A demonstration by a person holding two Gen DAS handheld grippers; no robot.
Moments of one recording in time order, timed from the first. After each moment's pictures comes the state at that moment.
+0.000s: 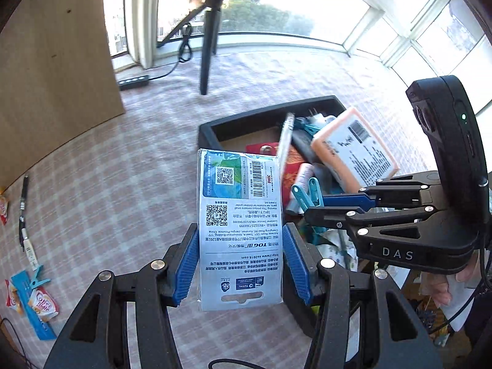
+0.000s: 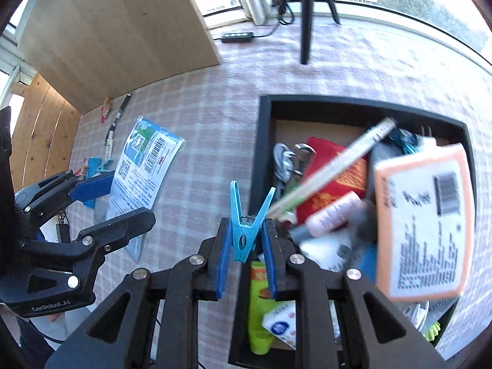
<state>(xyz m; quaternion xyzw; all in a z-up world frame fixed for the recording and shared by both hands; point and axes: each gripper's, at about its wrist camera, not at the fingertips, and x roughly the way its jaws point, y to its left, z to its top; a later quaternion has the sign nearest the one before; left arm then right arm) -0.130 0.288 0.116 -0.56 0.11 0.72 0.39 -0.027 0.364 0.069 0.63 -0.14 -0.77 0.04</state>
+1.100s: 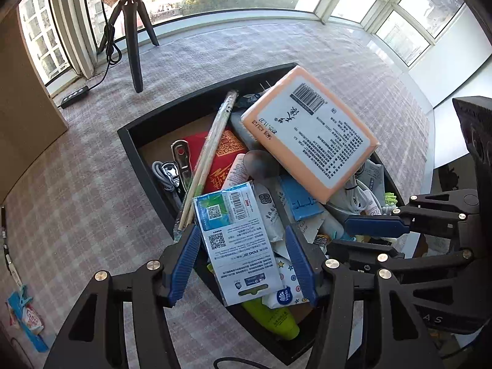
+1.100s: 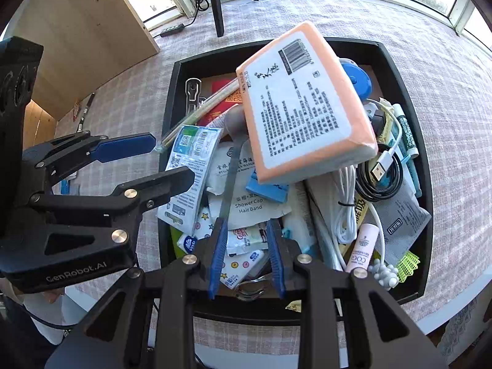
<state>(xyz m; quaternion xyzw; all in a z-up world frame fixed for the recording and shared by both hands) -0.087 0.350 0.108 -0.56 0.17 0.70 0.41 0.057 0.429 0.065 0.62 -0.15 -0.77 -0.01</state>
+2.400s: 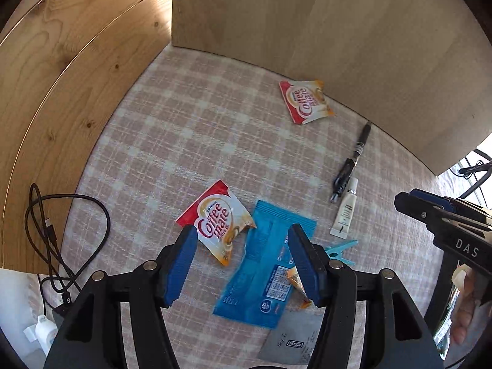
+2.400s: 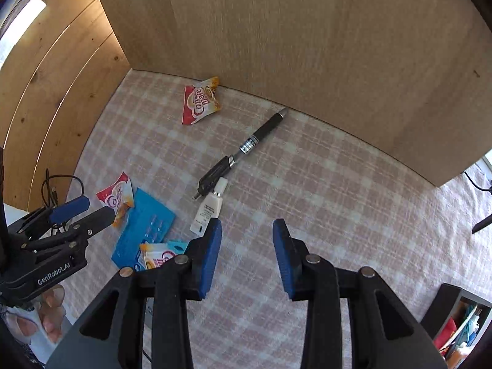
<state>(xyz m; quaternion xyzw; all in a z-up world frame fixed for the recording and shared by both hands) -0.265 -0.109 0.041 -0.62 -0.10 0.78 -0.01 -0.223 0.040 0.016 0.63 0.04 -0.76 0.18</state>
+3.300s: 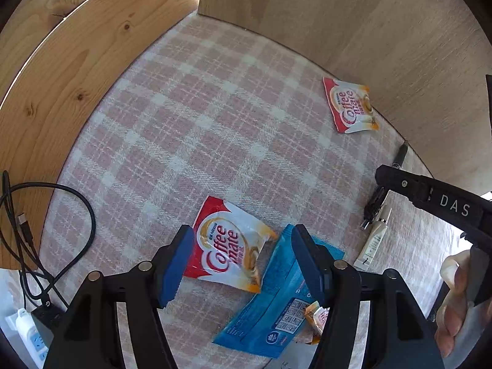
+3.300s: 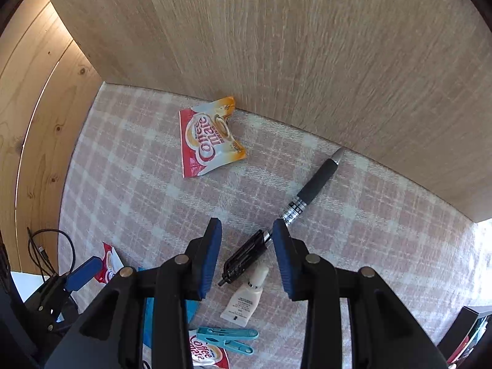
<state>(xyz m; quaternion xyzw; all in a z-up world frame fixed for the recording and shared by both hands) -0.275 -0.130 -0.011 -0.64 -0.14 0.76 -0.05 -0.283 -0.016 -0.022 0.66 0.03 -0.74 0.15</state>
